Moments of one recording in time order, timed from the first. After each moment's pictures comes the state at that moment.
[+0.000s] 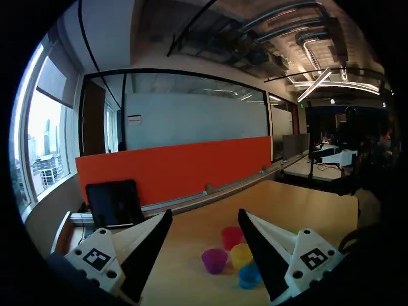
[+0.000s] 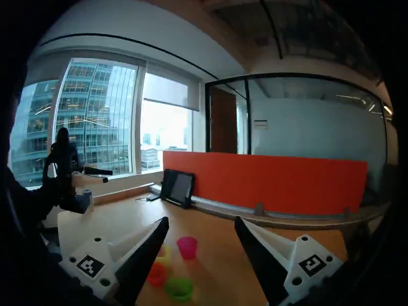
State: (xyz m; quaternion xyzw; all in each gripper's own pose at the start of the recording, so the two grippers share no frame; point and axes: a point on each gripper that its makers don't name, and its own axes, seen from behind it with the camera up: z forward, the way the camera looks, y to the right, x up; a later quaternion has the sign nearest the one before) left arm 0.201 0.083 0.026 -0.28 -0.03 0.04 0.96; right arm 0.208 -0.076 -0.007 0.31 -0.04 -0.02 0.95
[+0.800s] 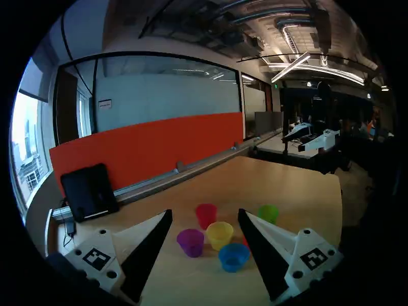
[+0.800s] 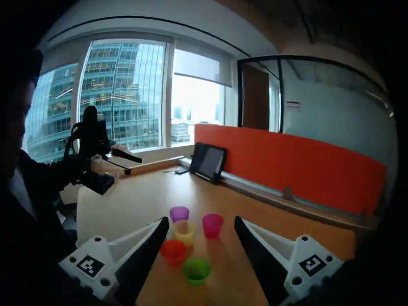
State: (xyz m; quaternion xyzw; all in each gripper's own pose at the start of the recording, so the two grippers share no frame) left arm 0.147 0.119 0.004 -0.36 -0.10 0.08 0.92; right arm 0.161 -0.103 -0.033 0.40 -0.12 -0.07 0.90
